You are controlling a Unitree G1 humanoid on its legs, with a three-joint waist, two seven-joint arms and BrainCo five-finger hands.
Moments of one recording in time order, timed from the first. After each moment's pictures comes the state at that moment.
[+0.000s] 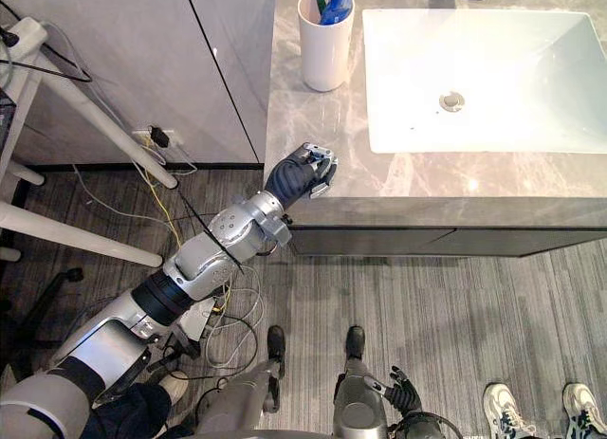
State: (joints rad) left arm -0.76 0.33 -0.67 0.14 -0.81 -0.08 0.04; right arm 0.21 -0.19 0.08 0.79 0.01 -0.07 -0.04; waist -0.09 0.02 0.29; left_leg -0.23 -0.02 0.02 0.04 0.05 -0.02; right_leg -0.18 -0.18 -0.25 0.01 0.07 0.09
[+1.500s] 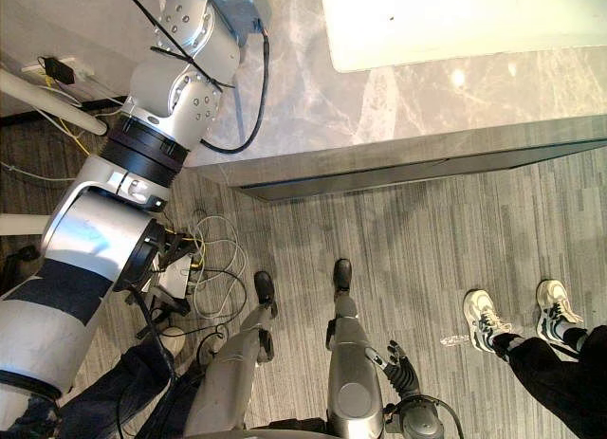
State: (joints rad) left arm -1.48 0.29 -0.35 0.68 -0.69 -0.11 0.22; right arm 0.26 -0.18 0.06 0.57 0.04 -0.10 -0.07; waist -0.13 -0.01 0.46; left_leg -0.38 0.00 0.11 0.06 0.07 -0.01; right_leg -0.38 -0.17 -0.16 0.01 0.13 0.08
